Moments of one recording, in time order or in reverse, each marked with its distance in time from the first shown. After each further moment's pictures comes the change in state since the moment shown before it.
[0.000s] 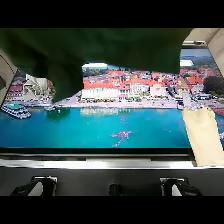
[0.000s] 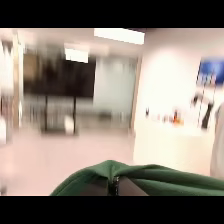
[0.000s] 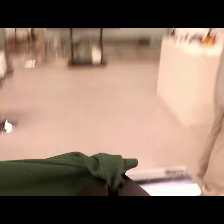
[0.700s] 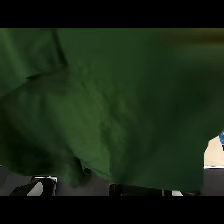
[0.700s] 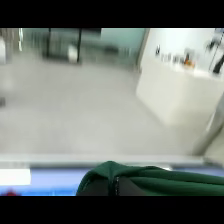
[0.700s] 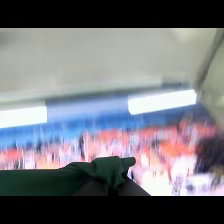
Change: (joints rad) left arm -0.002 -0.092 -0.110 0.069 -0.237 -0.068; right arm 0.002 -0.113 0.034 -0.050 0.422 0.032
